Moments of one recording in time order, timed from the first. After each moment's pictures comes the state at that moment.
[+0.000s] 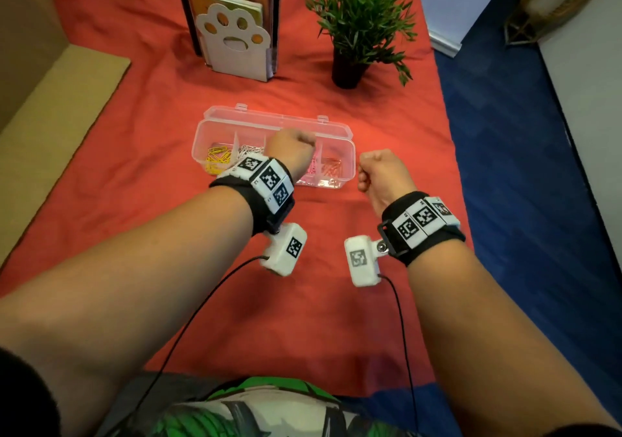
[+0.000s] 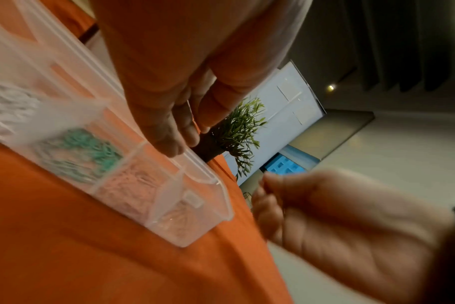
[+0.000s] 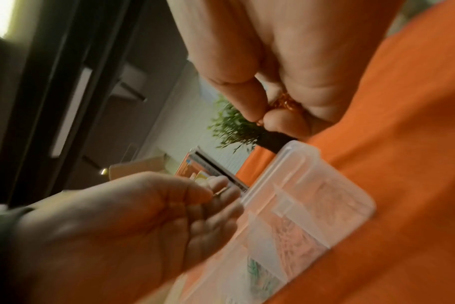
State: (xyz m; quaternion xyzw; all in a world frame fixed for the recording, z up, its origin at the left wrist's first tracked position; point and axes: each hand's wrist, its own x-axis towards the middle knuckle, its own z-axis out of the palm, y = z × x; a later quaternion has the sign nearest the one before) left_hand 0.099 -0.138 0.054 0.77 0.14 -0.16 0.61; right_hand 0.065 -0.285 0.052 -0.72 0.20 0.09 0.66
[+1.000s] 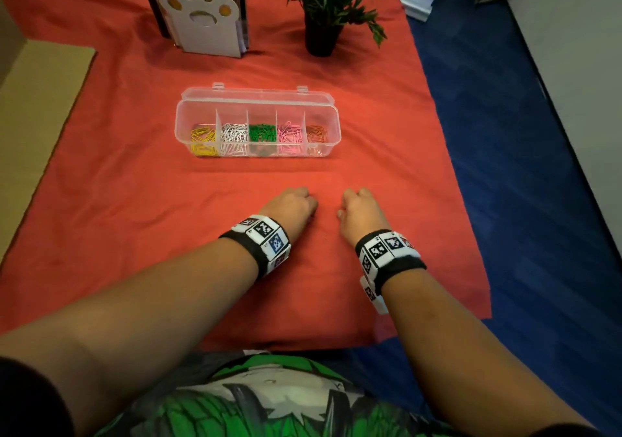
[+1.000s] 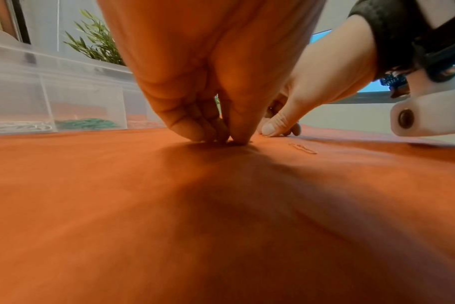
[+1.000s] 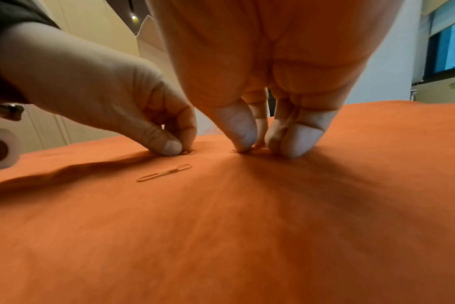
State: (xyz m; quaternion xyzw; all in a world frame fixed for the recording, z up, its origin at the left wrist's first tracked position) left_hand 0.001 -0.125 -0.017 0.91 -0.33 -0.21 0.12; right_hand -0.043 -0.272 -0.009 -0.97 0.13 0.15 0.16
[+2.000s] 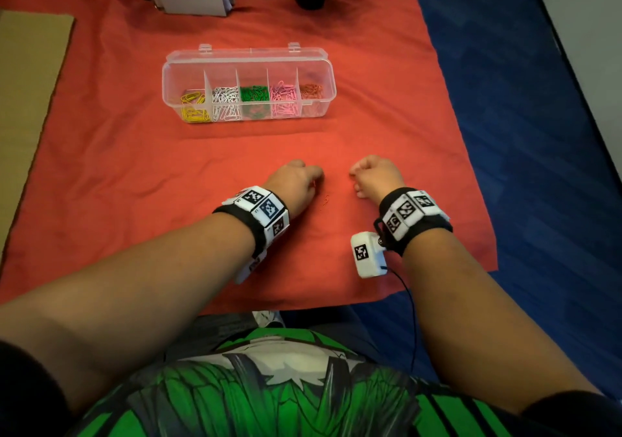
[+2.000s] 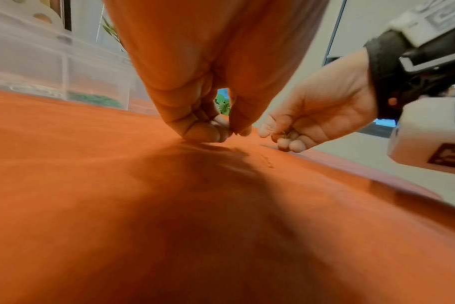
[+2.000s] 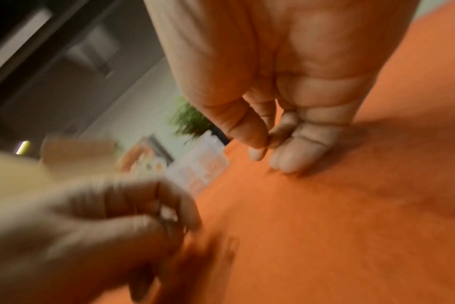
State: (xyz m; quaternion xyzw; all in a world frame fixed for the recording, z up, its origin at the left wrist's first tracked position) left_hand -0.024 -0.127 -0.014 0.91 -0.27 -0.23 0.23; right_hand -0.048 -0.293 -0.015 -0.84 0.31 0.15 0.42
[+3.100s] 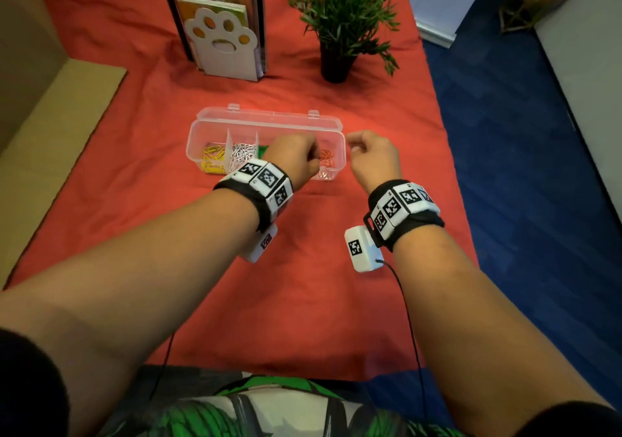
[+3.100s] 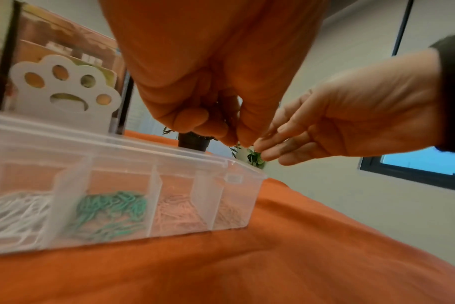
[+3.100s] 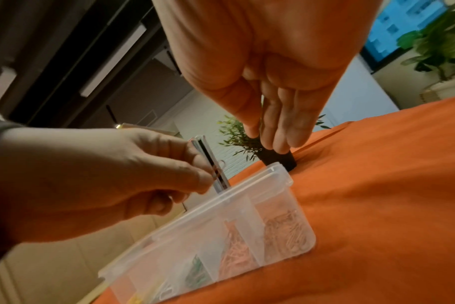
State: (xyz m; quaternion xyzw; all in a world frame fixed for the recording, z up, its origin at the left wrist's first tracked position) left_hand 0.080 -0.144 0.057 0.94 -0.15 -0.10 0.30; right_hand 0.061 -0.294 0.054 -0.90 0.14 -0.01 0.41
